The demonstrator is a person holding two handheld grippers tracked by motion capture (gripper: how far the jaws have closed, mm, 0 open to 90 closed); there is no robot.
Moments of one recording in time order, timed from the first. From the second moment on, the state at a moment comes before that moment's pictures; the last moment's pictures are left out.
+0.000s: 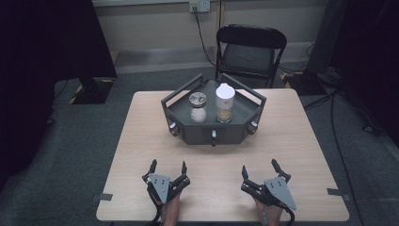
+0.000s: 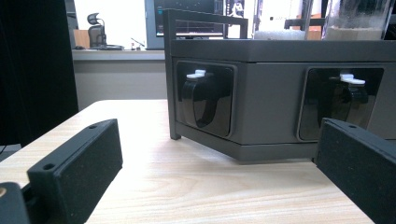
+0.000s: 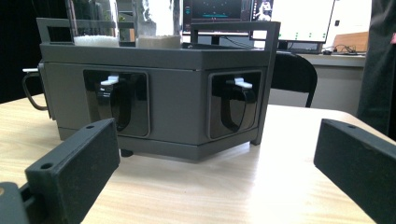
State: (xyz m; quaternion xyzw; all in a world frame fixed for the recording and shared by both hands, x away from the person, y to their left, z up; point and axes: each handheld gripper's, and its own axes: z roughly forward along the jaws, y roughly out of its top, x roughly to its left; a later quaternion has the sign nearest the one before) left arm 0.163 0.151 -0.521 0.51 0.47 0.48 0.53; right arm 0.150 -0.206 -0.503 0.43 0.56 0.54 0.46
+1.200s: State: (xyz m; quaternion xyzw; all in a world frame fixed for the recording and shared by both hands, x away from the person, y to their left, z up) left arm 0.163 0.151 -0.521 0.51 0.47 0.48 0.53; right arm 0.148 -0.206 -0.517 0.44 0.54 0.54 0.46
